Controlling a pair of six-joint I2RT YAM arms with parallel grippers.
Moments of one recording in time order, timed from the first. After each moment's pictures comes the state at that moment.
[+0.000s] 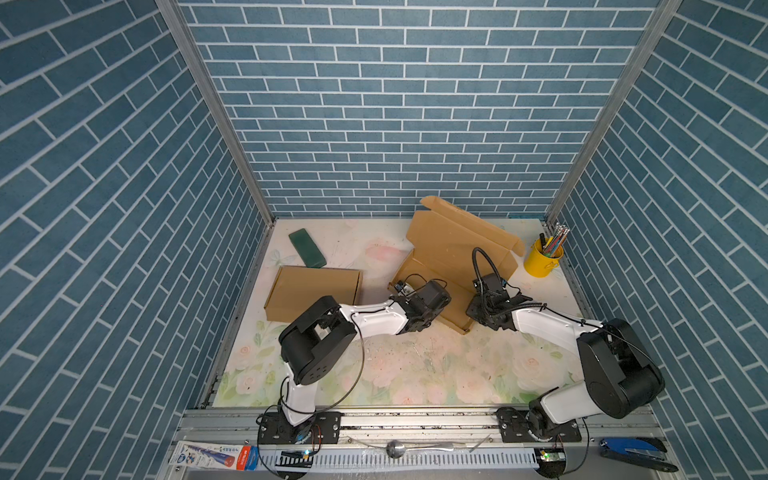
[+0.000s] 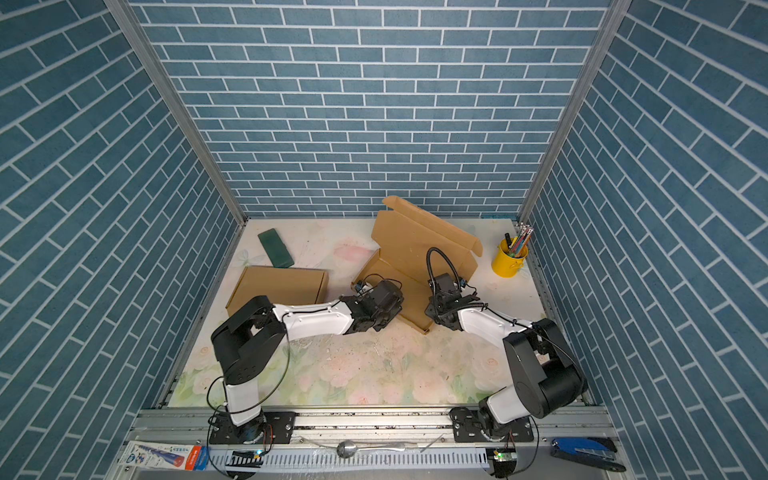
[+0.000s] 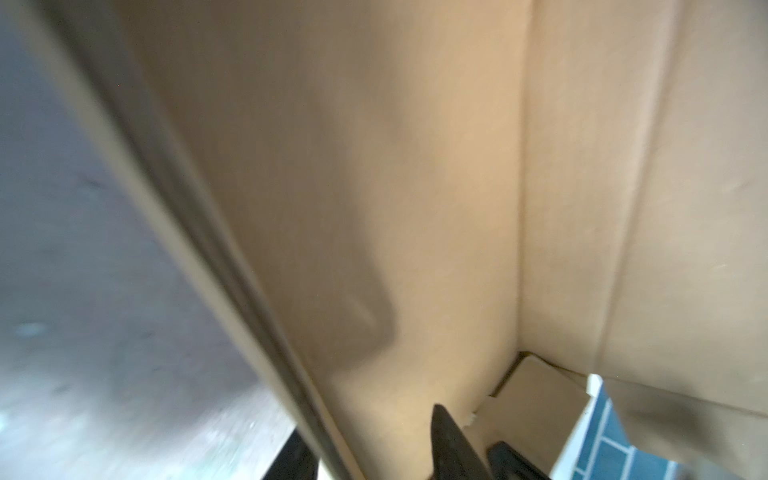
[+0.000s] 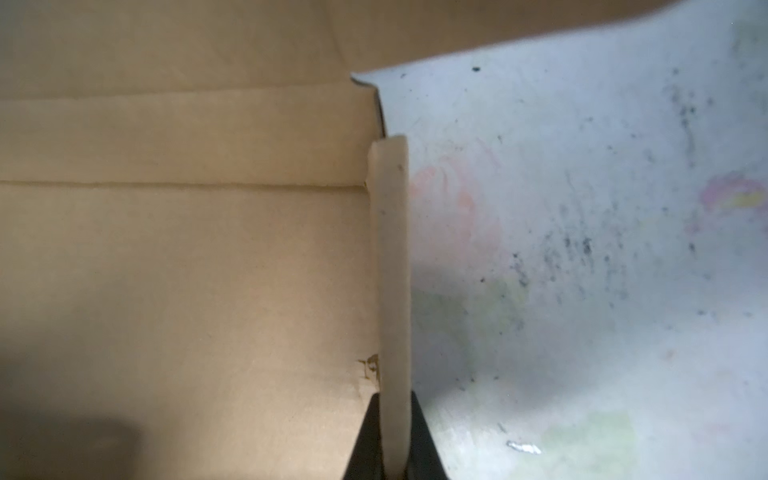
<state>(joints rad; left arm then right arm) -0.92 1.83 1.15 -0.20 -0.23 -1.48 0.50 1.49 0.75 -0.36 0.12 0.88</state>
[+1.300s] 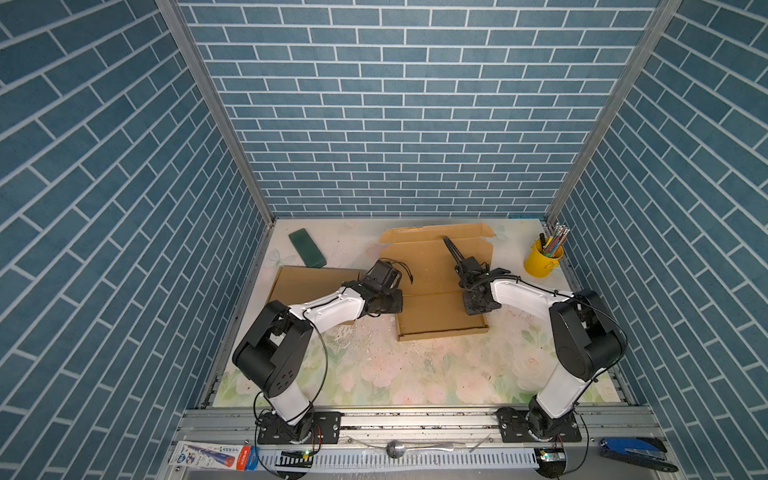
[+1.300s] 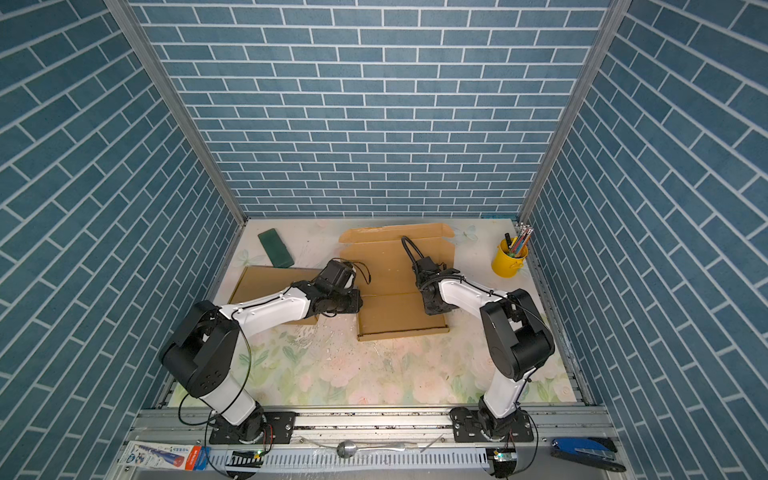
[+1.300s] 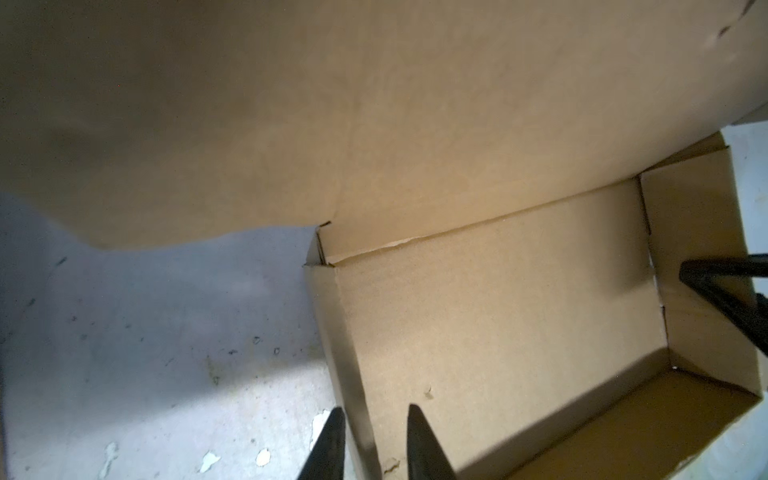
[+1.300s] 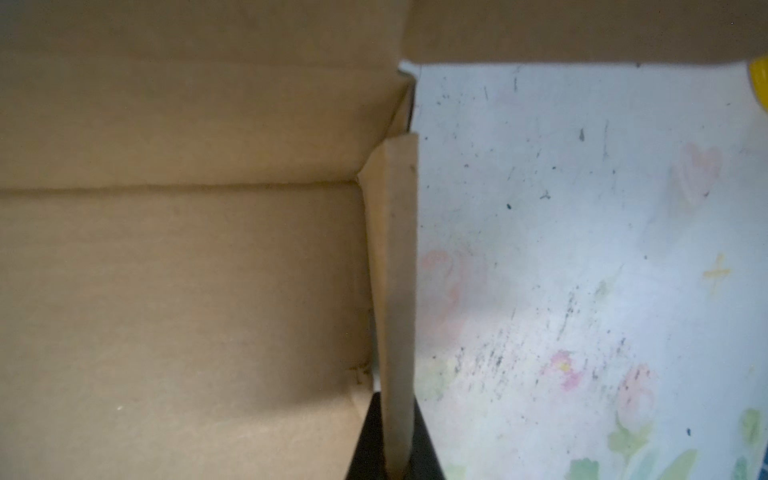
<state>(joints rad) -0.63 1.67 0.99 -0.30 0.09 -0.57 0.55 1.75 1.10 -0.73 0.37 0.31</state>
